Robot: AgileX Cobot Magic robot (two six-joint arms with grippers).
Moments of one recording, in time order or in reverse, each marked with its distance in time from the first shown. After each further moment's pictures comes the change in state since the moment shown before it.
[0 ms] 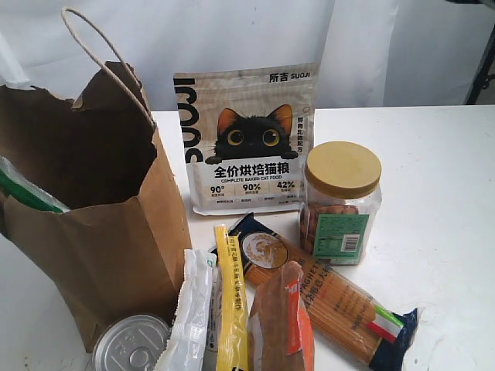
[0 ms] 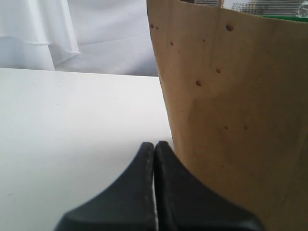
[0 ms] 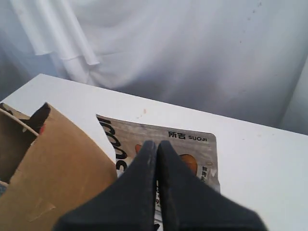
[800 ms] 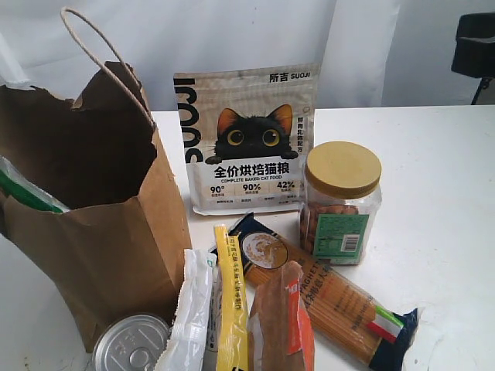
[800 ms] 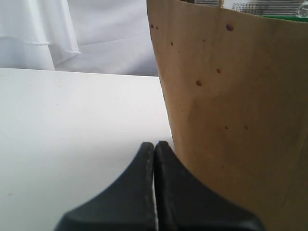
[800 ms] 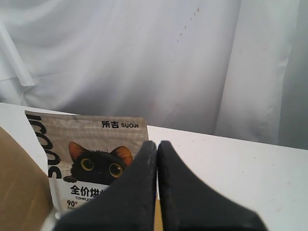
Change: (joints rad) left arm 0.000 0.000 0.000 0.000 0.000 0.000; right arm 0.000 -0.228 0.382 -0.150 -0.364 0.057
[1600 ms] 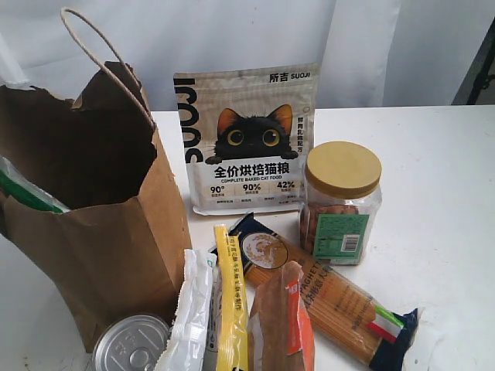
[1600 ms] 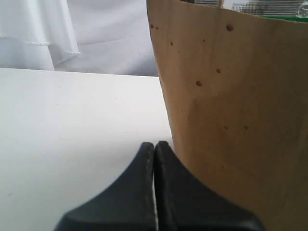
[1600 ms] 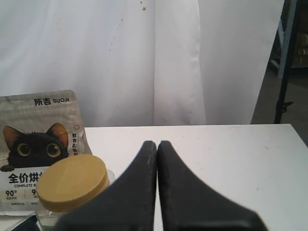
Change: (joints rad) left arm 0.000 0.000 0.000 0.000 0.000 0.000; right arm -0.259 -0.509 0.398 -0.005 0.021 0.008
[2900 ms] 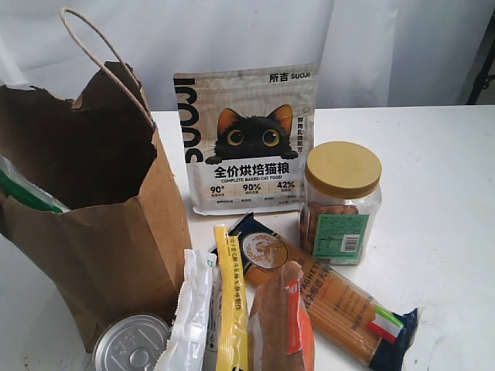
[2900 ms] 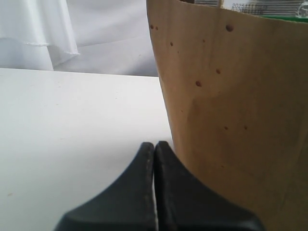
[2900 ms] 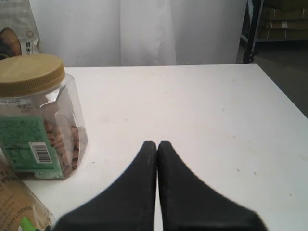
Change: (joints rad) left arm 0.000 0.000 0.000 0.000 0.000 0.000; right arm -0.034 -0.436 0.386 -0.405 0.116 0.346
